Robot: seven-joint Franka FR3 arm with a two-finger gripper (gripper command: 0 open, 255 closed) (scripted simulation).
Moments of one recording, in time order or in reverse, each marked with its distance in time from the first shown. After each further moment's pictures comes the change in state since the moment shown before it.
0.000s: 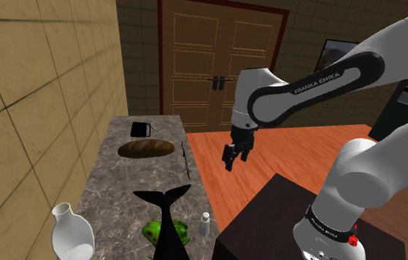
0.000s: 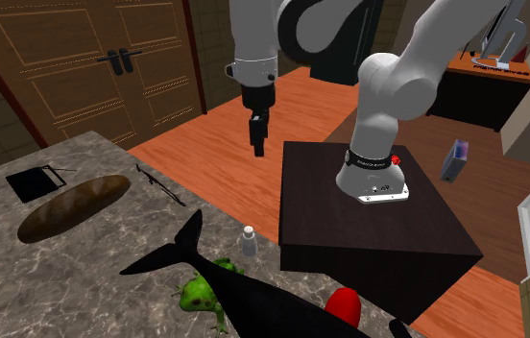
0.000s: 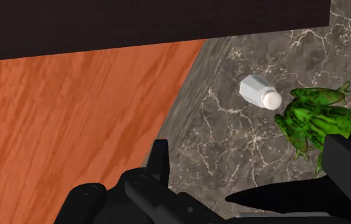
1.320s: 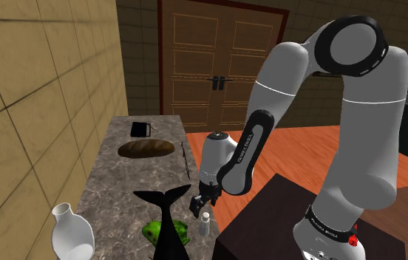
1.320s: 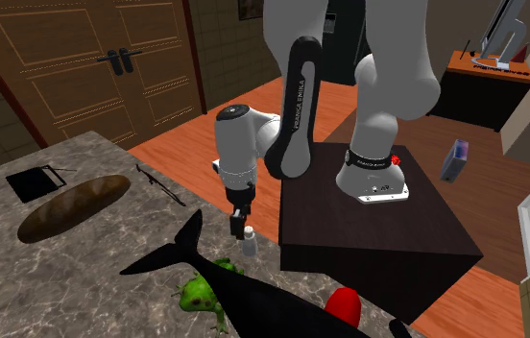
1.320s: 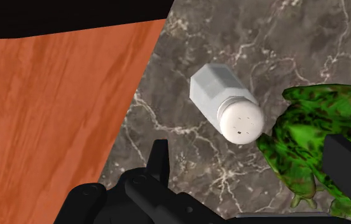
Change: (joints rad) arm 0.109 0.868 0.046 0.127 -0.169 0.783 0.297
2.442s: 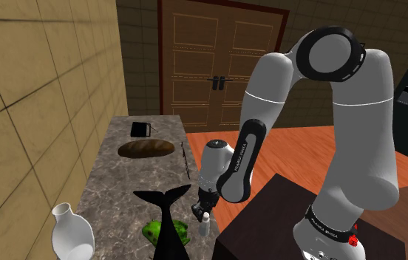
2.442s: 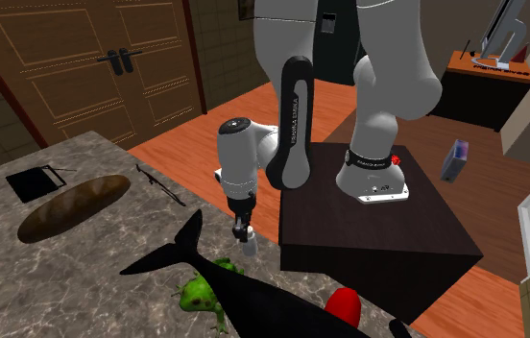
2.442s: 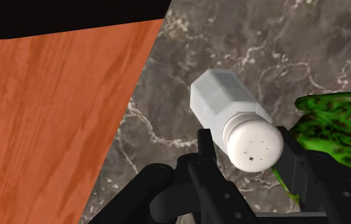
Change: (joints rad) arm 0.050 0.106 -0.053 0.027 -0.029 0.081 0.021
